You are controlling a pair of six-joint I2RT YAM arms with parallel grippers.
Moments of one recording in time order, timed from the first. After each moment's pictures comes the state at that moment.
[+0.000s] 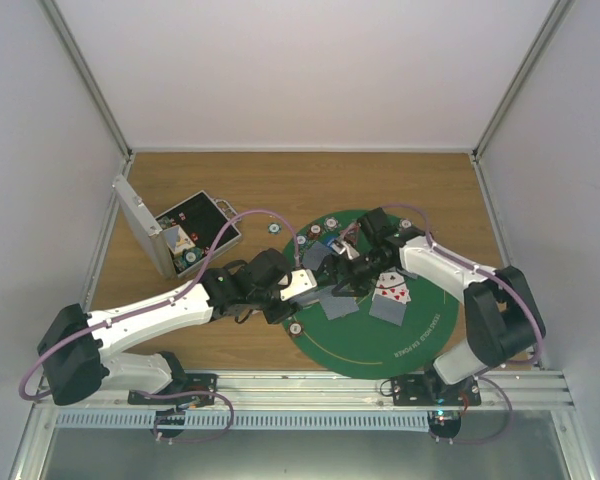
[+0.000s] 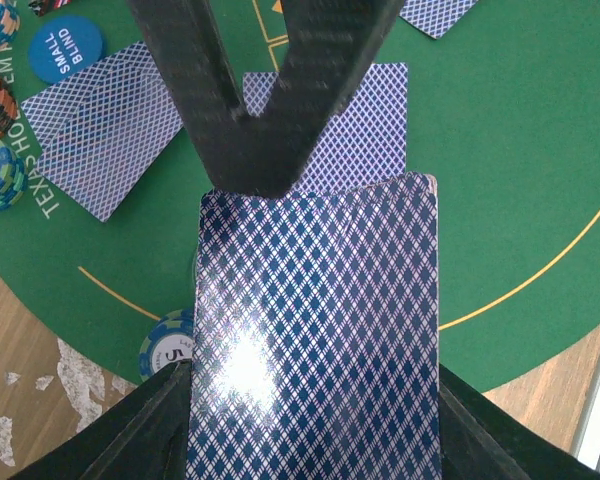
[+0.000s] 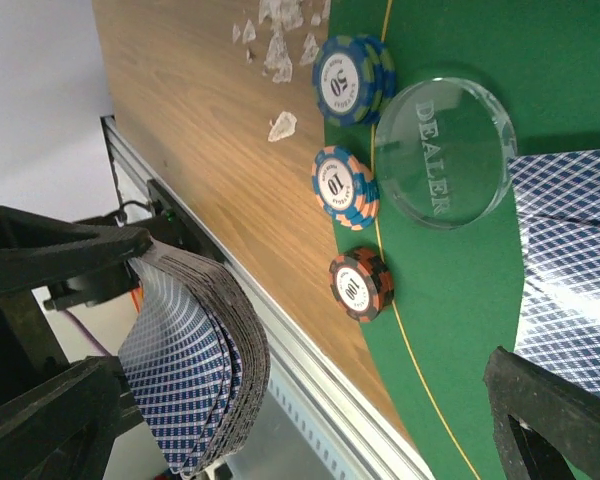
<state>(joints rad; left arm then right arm) -0.95 1.25 0.86 -0.53 0.04 0.19 0.46 1.53 0.94 -0.65 -0.88 0.44</state>
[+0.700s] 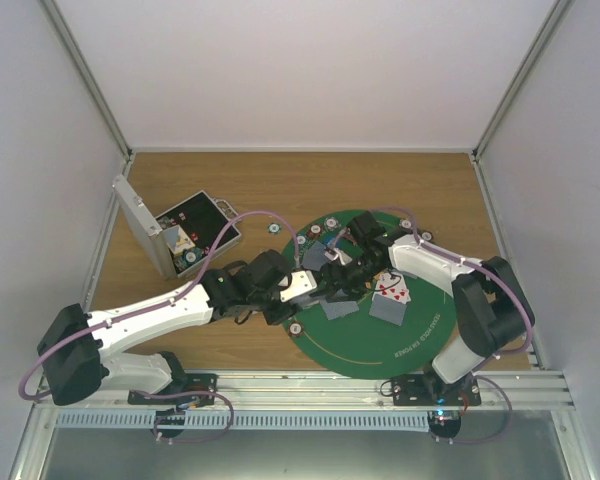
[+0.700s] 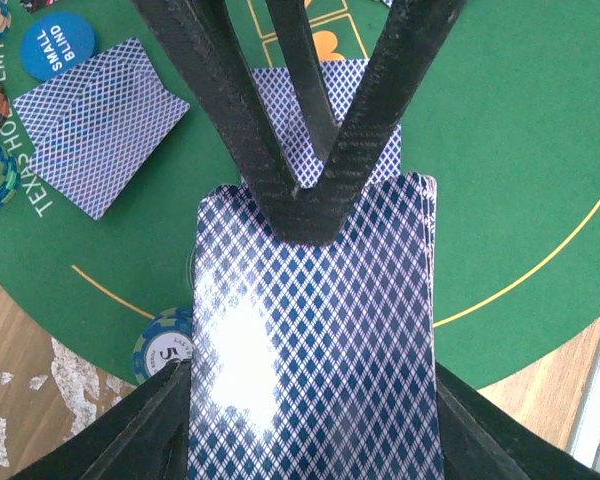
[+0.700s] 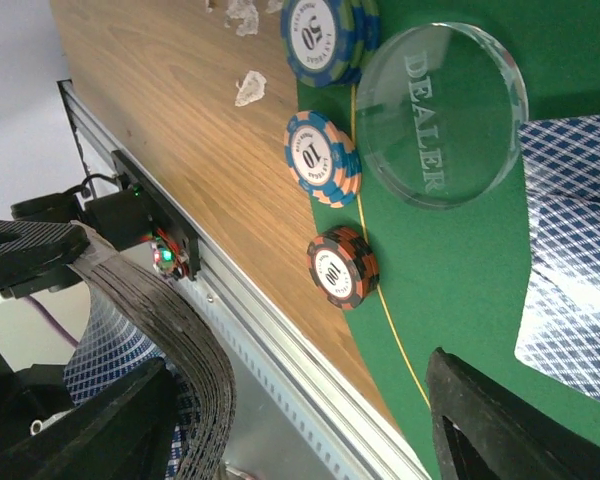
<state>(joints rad) -0.95 1.25 0.86 -0.53 0.04 0.19 0.52 1.61 0.97 -0.71 -0.86 0.39</state>
